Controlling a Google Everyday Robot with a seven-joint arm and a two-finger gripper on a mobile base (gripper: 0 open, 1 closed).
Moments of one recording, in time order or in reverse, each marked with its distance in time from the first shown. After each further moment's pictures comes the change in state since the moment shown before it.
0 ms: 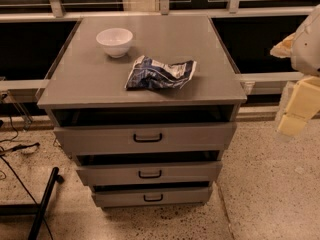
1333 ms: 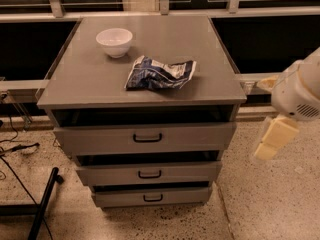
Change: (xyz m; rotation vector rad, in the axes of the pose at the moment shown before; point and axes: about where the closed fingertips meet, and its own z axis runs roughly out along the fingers) arm 0.014 0.006 0.087 -0.002 -0.109 0.053
